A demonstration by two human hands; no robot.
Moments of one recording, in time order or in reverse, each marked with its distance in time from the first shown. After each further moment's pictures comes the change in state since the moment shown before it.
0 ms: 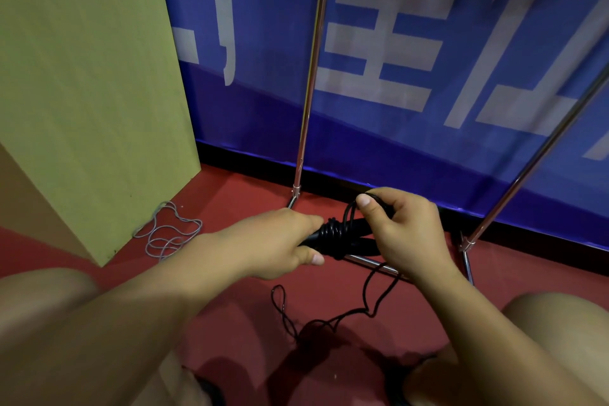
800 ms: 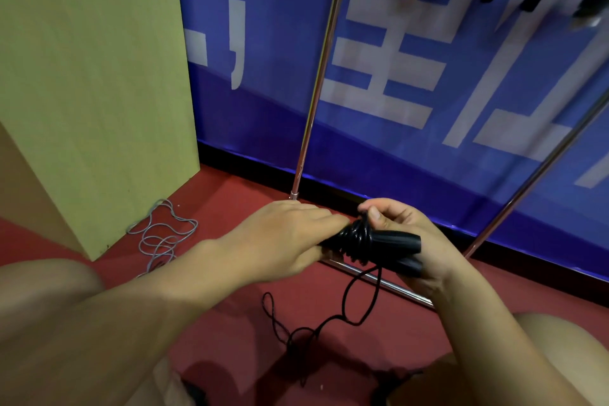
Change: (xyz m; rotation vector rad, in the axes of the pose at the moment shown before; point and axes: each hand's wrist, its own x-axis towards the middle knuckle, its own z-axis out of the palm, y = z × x) left_hand -0.002 -0.002 0.002 0.242 0.540 0.517; right_hand 0.010 -0.002 -0.015 0.853 -0.411 0.411
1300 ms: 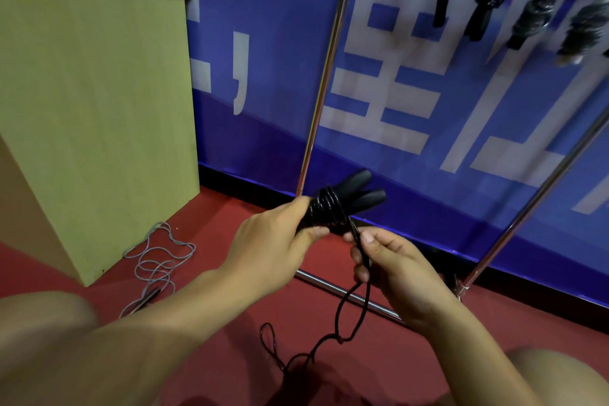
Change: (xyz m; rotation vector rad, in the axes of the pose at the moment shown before) left_hand 0.007 0.003 -0.005 -0.156 0.281 -0.582; right_hand 0.007 0.011 0.004 -0.146 -0.038 -0.117
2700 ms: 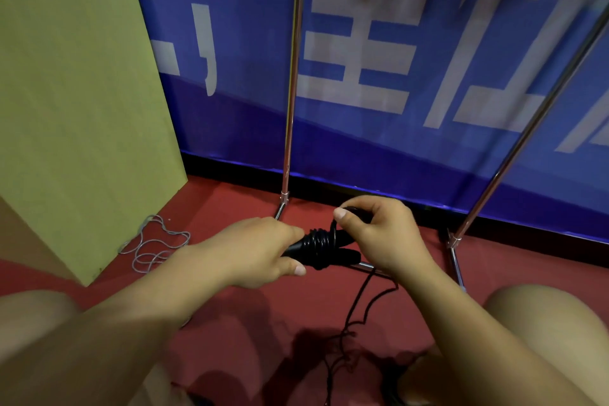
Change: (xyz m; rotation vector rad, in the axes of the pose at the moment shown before) left_hand 0.001 -0.011 0.008 0.323 -0.790 0.099; right_hand -0.003 0.006 -0.003 -0.723 0.329 -0.126
